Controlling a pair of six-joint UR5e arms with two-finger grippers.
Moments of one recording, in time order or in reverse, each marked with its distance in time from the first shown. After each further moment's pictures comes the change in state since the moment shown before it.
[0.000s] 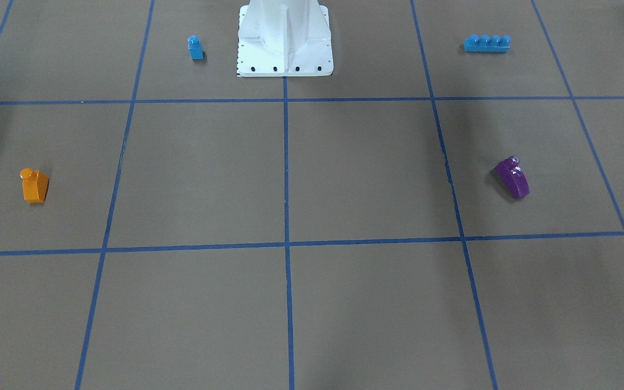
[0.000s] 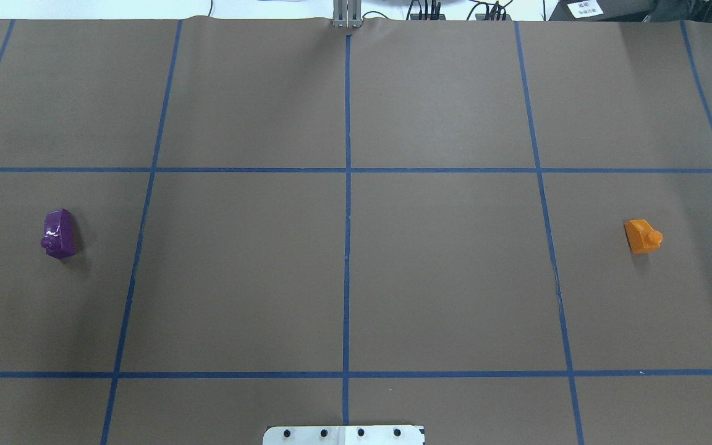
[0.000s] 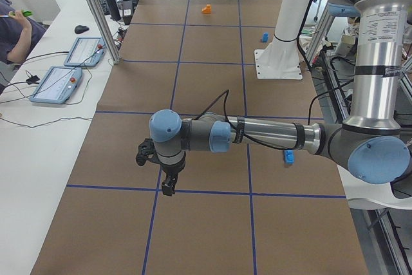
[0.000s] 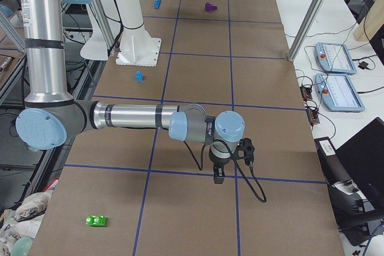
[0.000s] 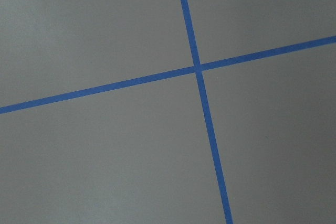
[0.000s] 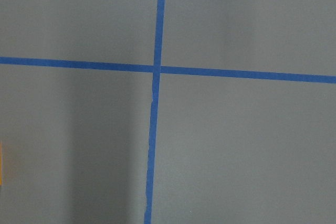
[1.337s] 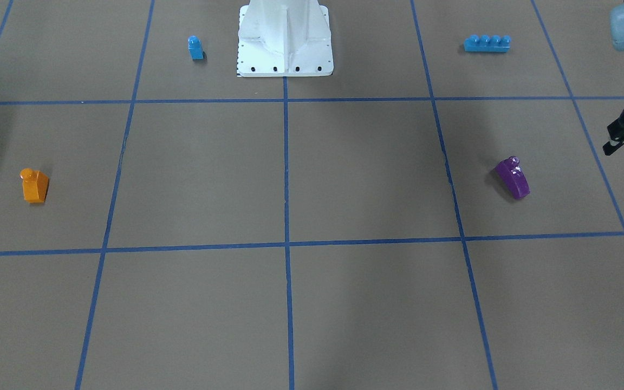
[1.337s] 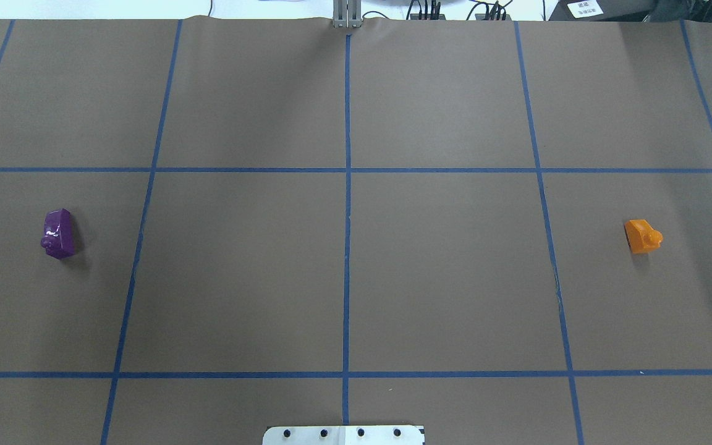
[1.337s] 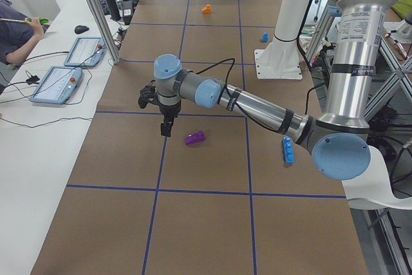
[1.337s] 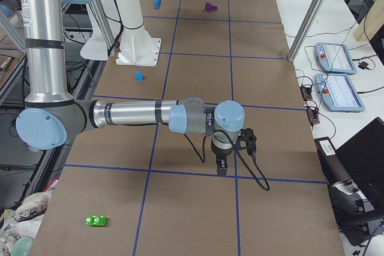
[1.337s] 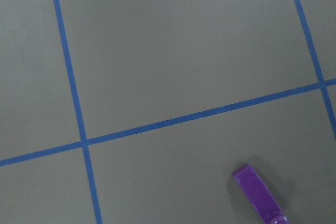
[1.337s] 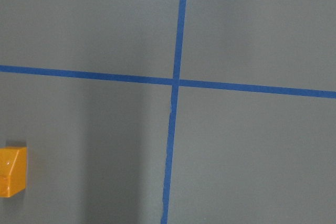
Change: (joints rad) left arm 0.298 -0.082 -0.206 -0.094 -0.002 -0.620; right arm -0.005 0.005 0.054 0.001 0.014 0.017
